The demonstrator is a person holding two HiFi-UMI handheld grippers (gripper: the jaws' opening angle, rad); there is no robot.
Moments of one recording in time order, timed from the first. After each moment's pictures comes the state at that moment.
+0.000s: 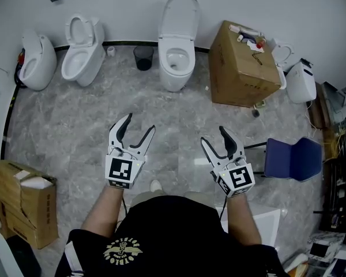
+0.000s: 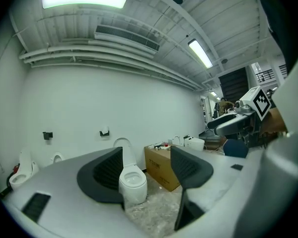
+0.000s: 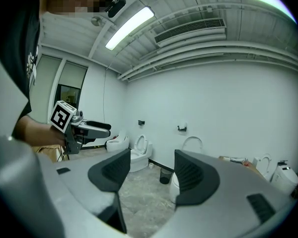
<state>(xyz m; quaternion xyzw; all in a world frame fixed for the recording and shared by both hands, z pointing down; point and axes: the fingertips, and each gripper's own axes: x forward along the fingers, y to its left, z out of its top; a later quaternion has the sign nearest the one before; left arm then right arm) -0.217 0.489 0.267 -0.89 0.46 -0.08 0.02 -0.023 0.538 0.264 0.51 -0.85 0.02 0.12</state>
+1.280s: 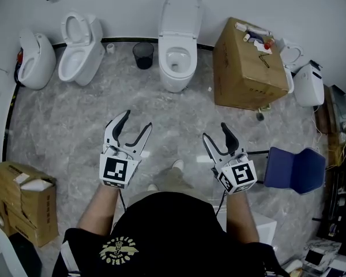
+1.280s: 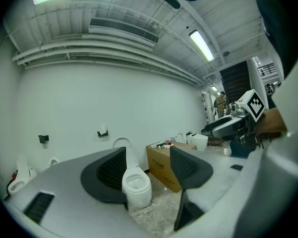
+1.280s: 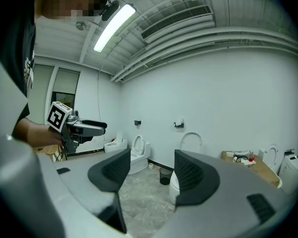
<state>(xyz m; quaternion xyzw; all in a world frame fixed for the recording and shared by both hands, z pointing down) -0.166 0.381 0.273 -0.88 0.46 -0.10 0.03 0.041 0.417 0.290 0.50 -0.86 0.05 0.10</state>
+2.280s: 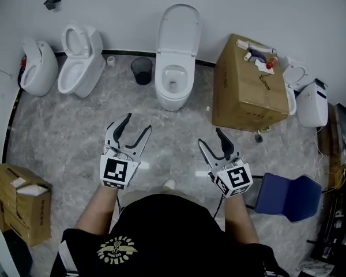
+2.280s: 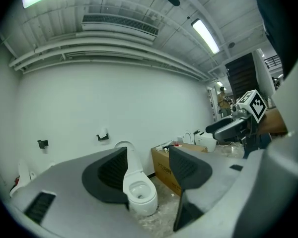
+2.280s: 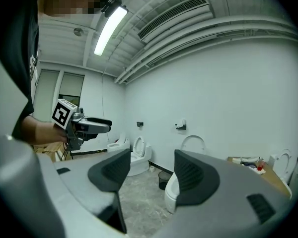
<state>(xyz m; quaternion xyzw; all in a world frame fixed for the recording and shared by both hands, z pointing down) -0.071 0.262 0.258 -0.87 0.48 -0.12 0.04 0.128 0.292 0.287 0.46 -0.88 0.05 0.09</state>
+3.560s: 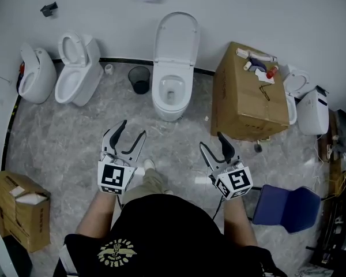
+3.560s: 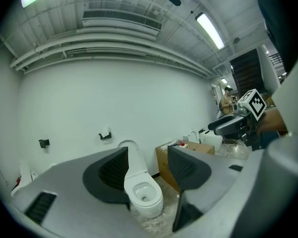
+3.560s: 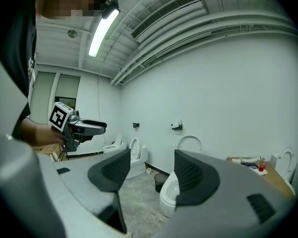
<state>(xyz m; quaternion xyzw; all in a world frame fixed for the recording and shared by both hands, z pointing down) -0.067 0.193 0.269 -0.86 0.50 -0.12 0.04 0.154 0.215 0.295 0.46 -0.88 0.05 0.08</state>
